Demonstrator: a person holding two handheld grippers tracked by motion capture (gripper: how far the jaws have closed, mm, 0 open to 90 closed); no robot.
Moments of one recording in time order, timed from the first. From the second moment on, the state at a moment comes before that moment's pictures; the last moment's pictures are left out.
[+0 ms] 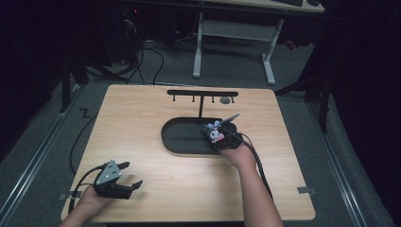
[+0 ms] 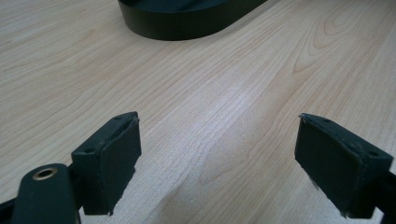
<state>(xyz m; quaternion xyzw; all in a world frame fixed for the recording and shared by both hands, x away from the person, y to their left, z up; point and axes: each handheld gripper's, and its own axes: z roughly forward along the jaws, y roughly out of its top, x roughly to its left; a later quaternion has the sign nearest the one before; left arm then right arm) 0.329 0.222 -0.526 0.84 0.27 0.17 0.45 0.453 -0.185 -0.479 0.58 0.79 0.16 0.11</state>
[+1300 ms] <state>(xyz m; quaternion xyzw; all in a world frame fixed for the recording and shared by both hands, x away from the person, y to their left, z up) 0.329 0.222 -0.526 0.84 0.27 0.17 0.44 0.411 -0.186 -0.457 0.53 0.80 0.24 0.17</state>
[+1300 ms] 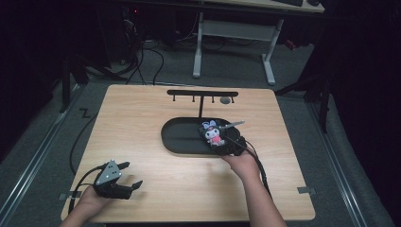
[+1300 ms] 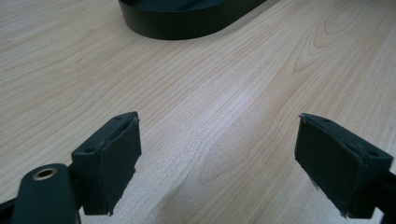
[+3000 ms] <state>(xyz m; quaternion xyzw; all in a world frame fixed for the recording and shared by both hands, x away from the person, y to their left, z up) 0.331 0.222 -0.526 0.84 0.27 0.17 0.45 0.273 -0.216 -0.524 0.50 0.75 0.35 0.26</state>
